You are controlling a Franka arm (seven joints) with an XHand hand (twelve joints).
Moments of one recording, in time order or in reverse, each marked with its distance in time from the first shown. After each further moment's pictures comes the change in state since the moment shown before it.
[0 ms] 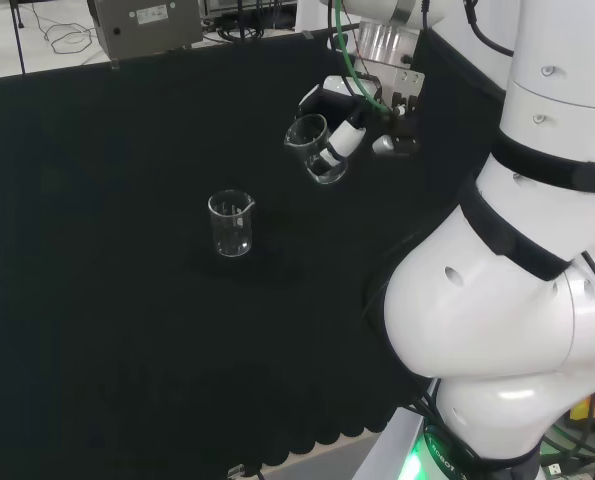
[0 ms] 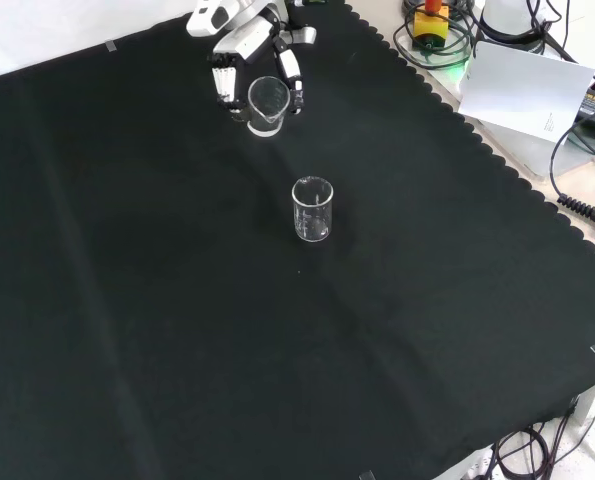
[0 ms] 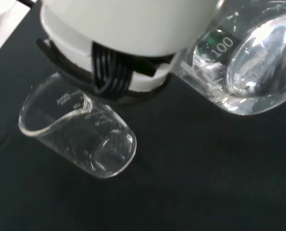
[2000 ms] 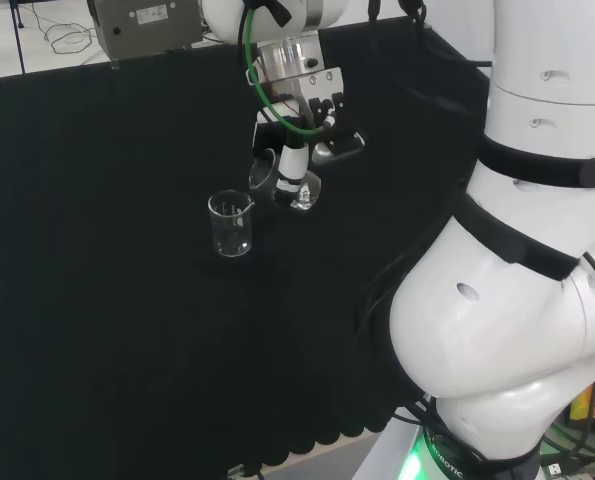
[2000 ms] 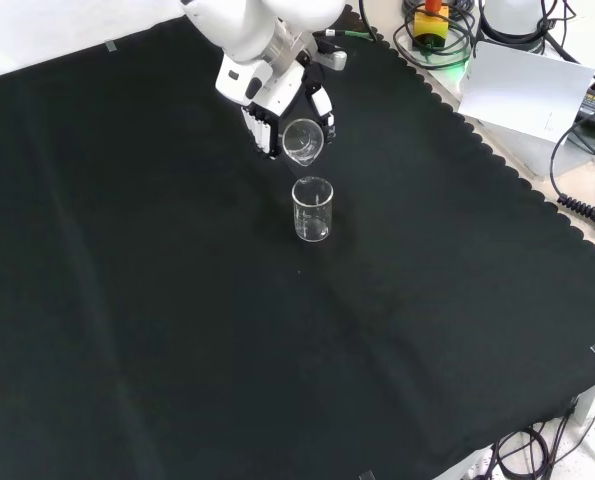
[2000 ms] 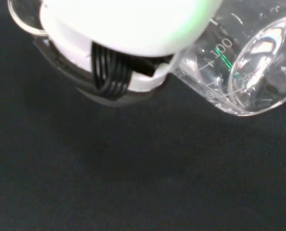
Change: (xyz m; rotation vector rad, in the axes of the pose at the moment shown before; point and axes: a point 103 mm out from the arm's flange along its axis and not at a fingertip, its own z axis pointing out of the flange) arm 0.077 0.026 0.032 0.319 -0.314 0.160
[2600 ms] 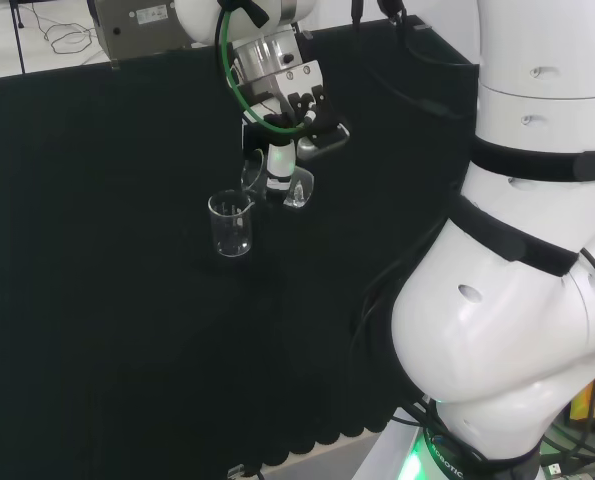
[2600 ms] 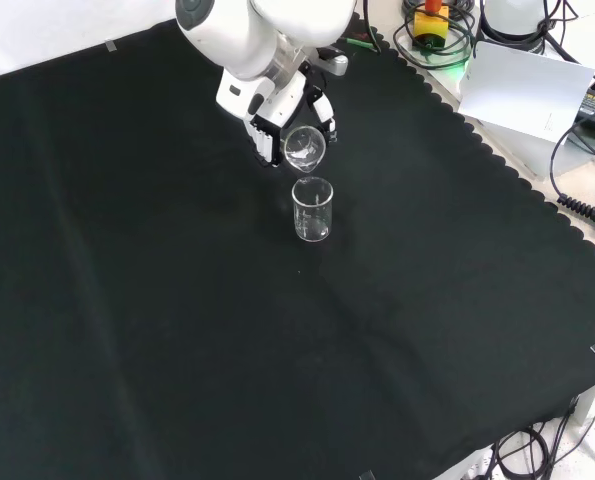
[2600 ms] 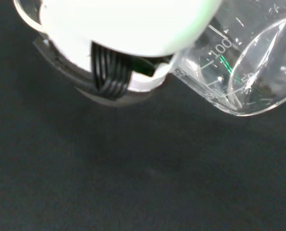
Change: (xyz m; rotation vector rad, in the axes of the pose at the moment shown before) arm 0.016 0.006 -0.010 0.069 -0.082 0.027
